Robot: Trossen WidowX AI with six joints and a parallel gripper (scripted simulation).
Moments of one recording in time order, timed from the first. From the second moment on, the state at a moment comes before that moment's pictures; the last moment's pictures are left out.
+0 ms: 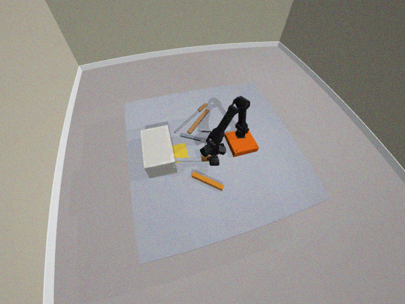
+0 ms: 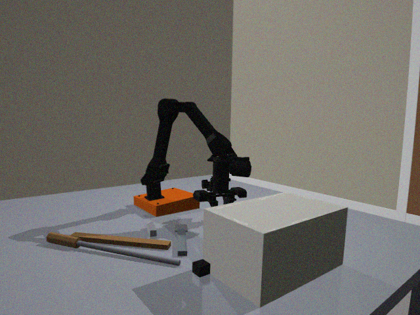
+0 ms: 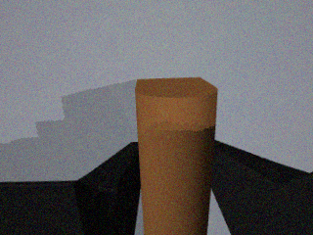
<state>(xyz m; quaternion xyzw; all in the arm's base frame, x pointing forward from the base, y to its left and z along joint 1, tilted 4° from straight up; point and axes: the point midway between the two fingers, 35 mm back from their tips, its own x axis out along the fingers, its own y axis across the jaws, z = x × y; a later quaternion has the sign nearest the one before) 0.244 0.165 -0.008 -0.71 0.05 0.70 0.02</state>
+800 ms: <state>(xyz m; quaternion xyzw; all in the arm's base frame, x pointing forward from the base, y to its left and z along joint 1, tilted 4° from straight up) 0.217 0.171 -0.008 -0.71 0.05 0.71 0.02</state>
